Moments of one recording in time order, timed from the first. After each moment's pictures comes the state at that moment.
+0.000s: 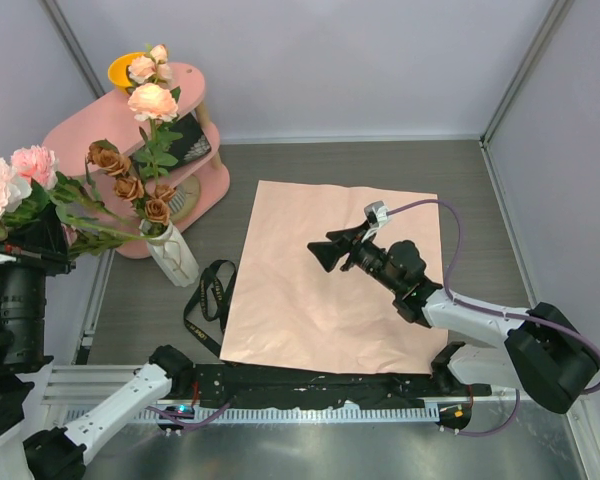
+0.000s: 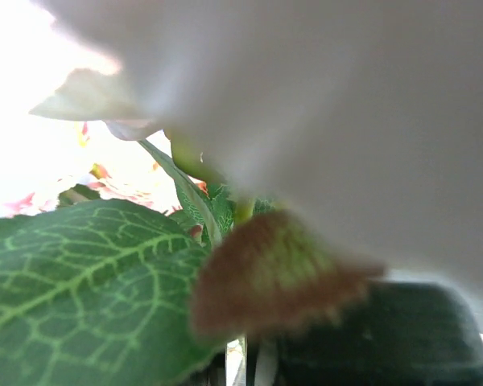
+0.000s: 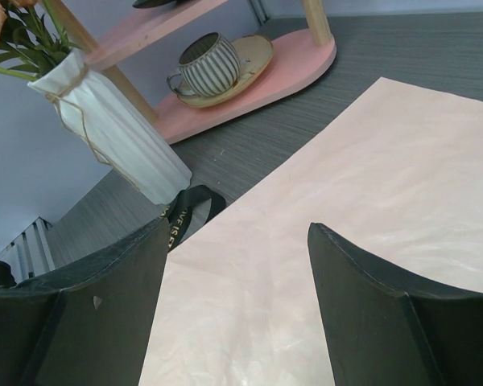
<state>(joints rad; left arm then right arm) -0.59 0.57 1.61 -0.68 -0.66 0.01 0.70 1.18 0.42 0.82 -0.12 0.45</state>
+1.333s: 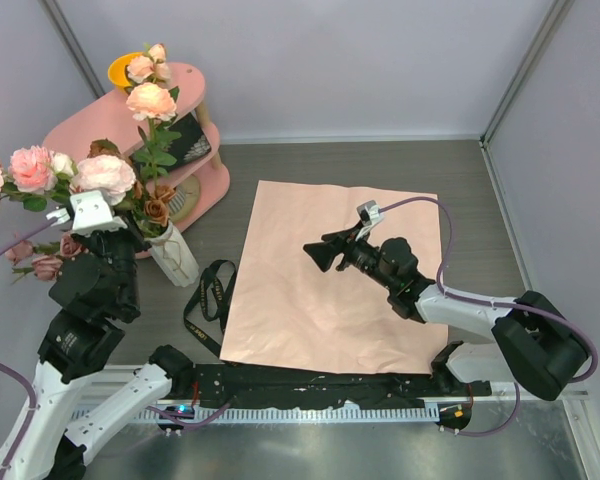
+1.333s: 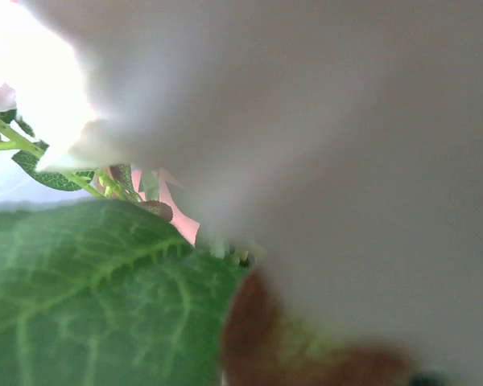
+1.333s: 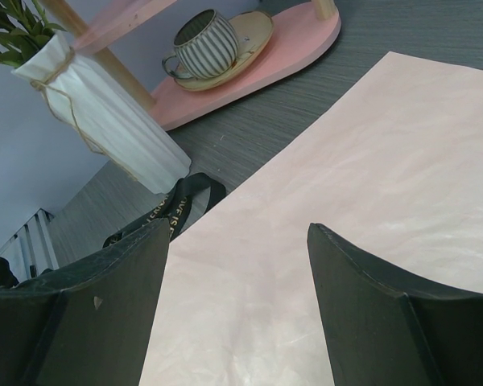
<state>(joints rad) -0.59 0.57 1.11 -0.39 -0.83 0.09 0.70 1.26 0.44 0.83 -0.14 0.48</state>
